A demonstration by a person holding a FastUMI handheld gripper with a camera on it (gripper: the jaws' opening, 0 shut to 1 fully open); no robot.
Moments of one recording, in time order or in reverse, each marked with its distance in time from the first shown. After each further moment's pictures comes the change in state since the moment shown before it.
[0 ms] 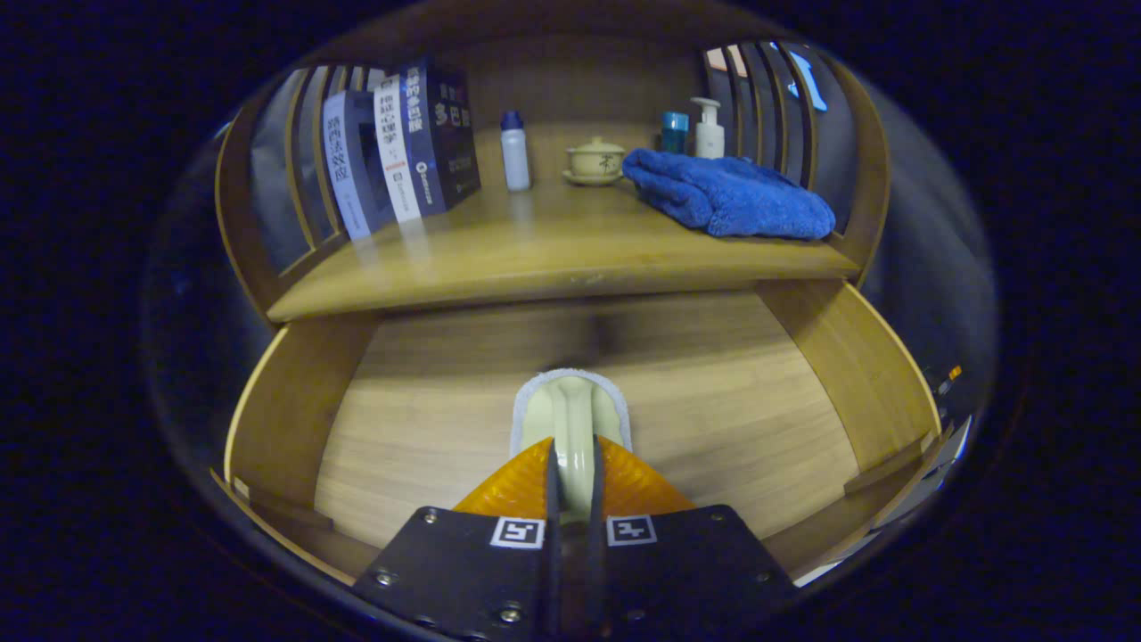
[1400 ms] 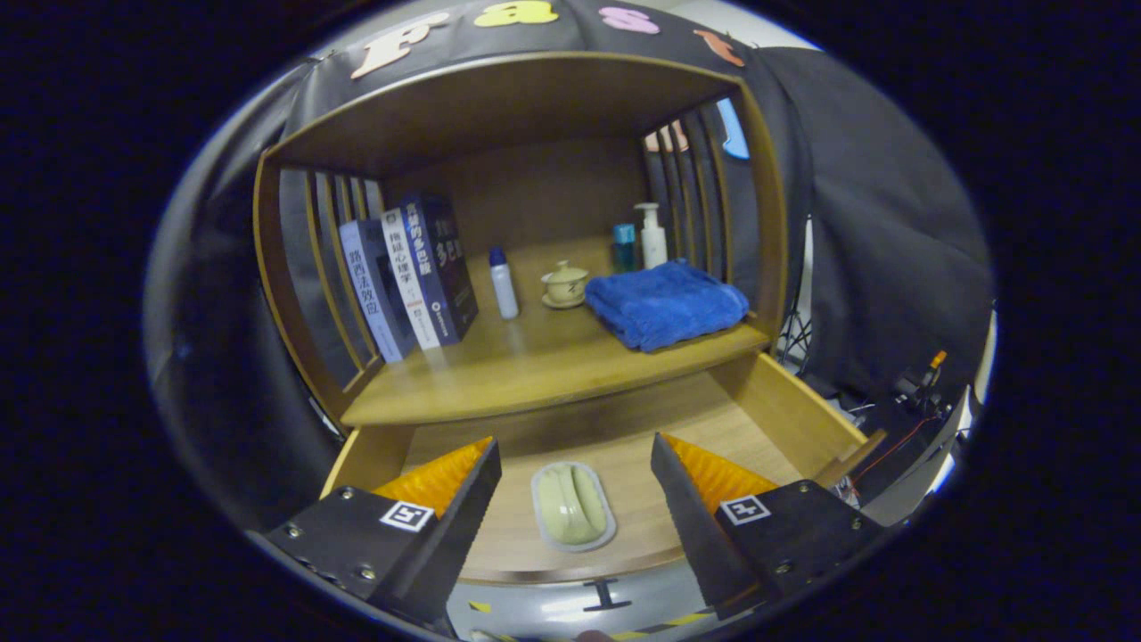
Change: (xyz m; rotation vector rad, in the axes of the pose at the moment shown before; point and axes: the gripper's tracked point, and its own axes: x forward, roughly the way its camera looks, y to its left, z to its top) arm -0.074 -0.008 0.055 0.126 -0.208 -0.029
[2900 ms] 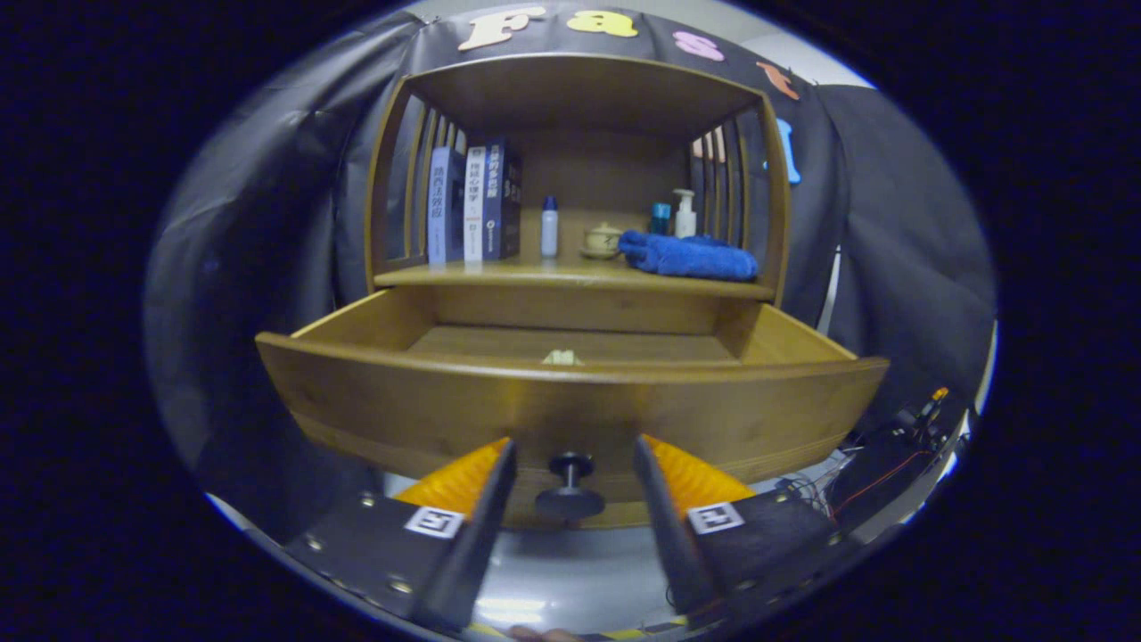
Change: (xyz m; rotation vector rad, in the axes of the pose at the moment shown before) arm -0.057 -0.035 -0.114 -0.197 -0.138 0.052
